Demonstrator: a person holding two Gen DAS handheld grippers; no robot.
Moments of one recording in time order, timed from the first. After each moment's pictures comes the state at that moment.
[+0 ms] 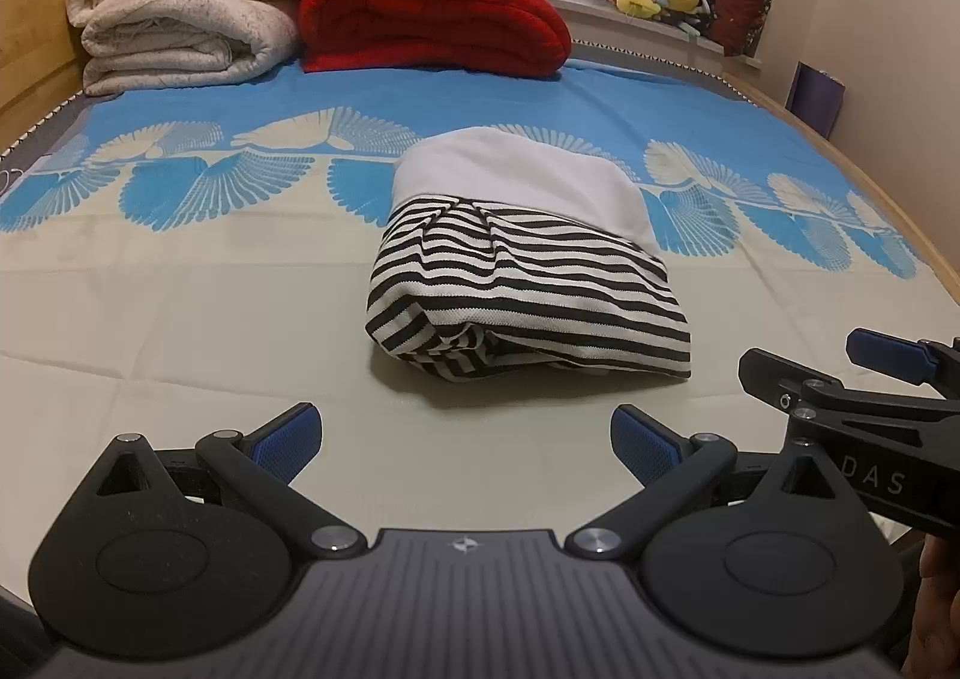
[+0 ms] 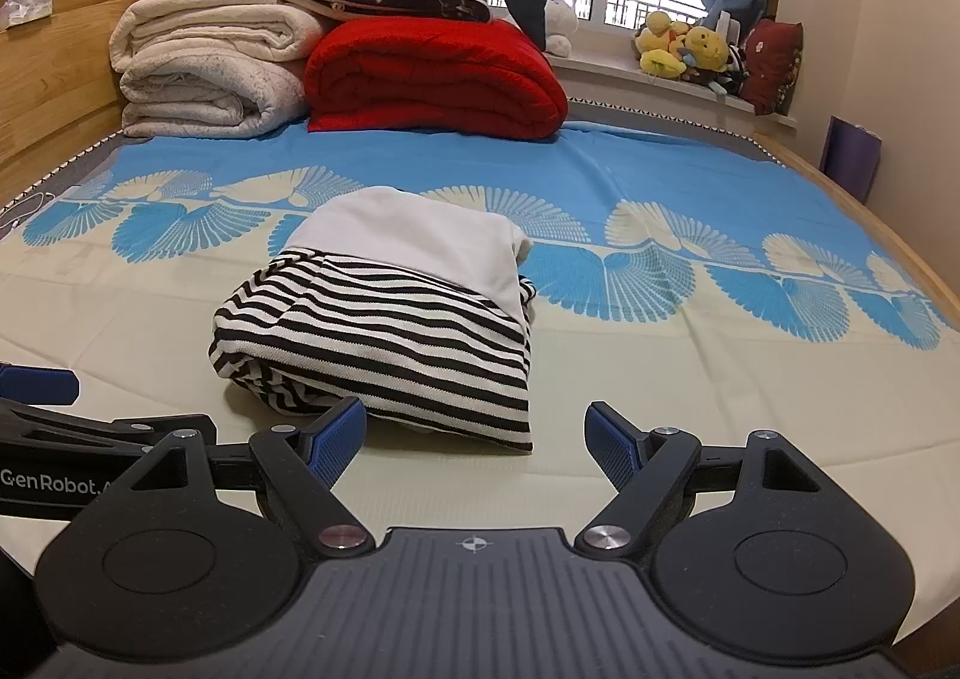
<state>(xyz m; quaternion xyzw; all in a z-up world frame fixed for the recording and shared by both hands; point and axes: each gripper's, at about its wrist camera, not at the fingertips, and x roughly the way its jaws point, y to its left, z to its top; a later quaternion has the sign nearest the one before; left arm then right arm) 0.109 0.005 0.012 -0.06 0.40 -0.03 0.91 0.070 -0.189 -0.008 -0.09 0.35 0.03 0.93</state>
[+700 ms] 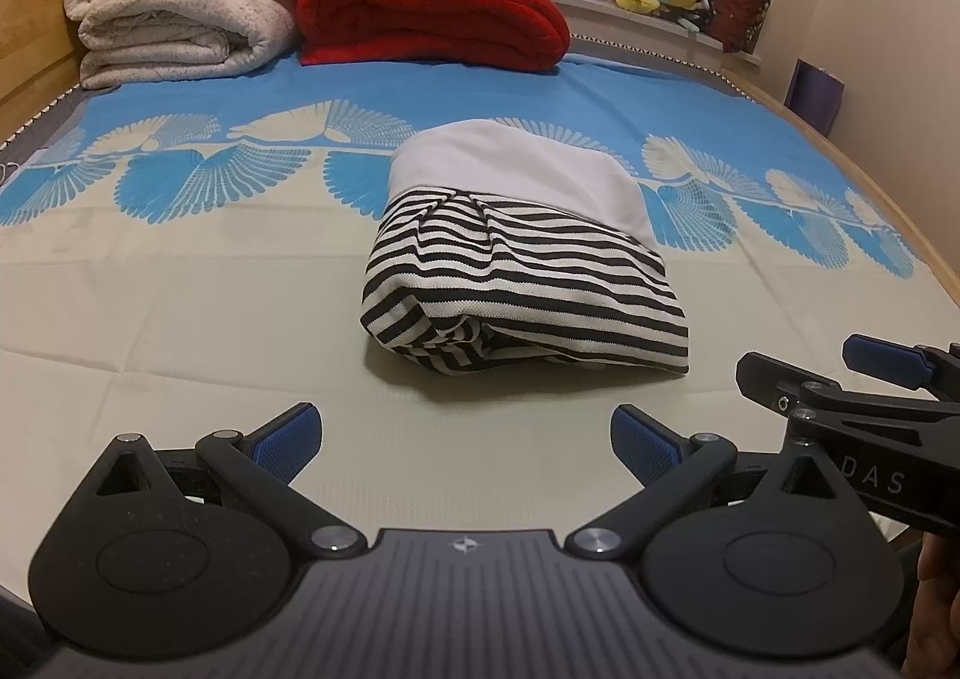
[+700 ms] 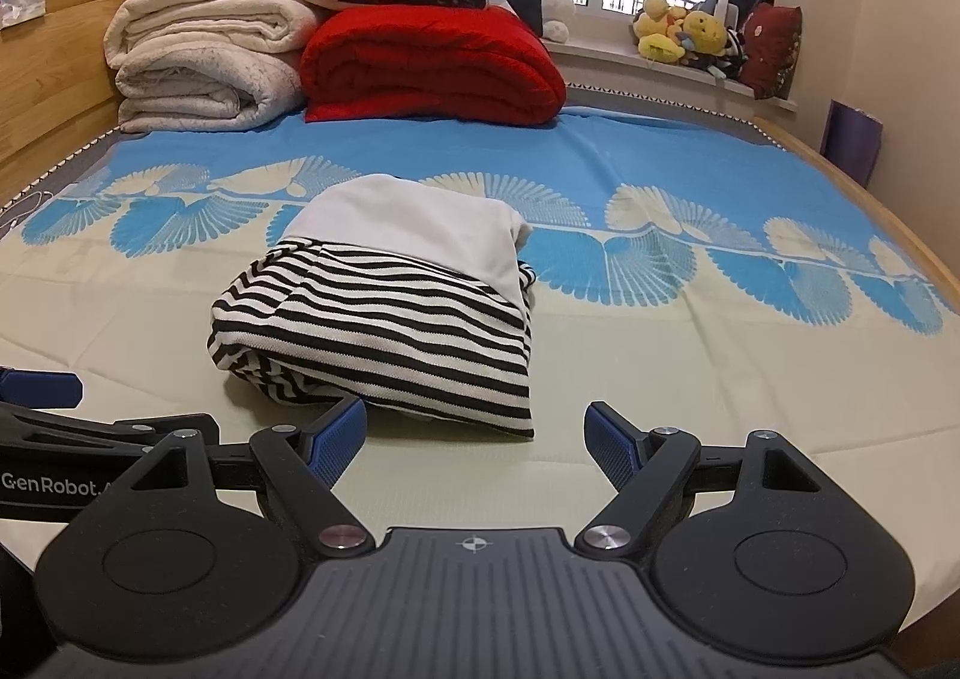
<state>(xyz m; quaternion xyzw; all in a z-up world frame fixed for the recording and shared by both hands) 0.110 0.003 0.009 -0.06 0.41 -0.04 0.91 0.070 -0.192 -0.013 -0.08 0.37 0.03 0.93</state>
